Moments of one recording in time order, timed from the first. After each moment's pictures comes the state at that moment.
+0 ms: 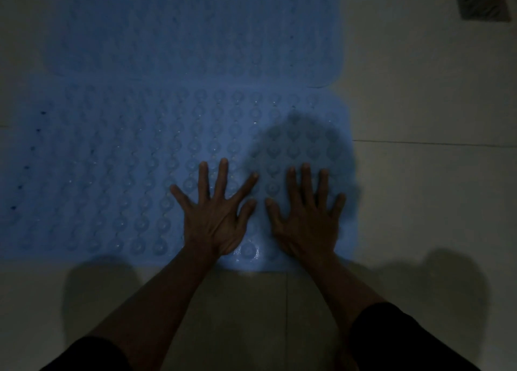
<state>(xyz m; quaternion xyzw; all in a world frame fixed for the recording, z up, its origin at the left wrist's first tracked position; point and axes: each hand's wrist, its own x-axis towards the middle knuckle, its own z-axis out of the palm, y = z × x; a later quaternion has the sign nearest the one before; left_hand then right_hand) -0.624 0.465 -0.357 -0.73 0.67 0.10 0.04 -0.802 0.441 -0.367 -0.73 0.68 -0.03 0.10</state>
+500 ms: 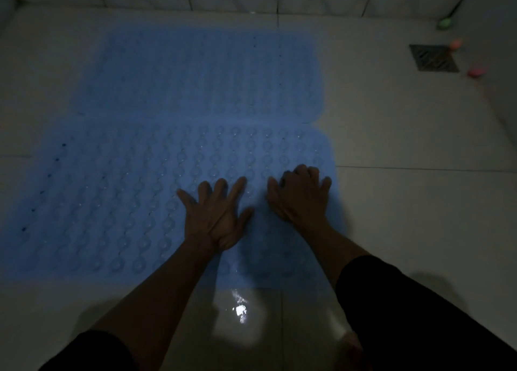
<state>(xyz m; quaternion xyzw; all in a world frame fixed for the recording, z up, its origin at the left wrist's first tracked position) -0.620 0.433 -0.322 -0.72 0.68 0.07 0.05 -0.790 0.362 -0.325 -0.73 0.67 -0.05 0.09</state>
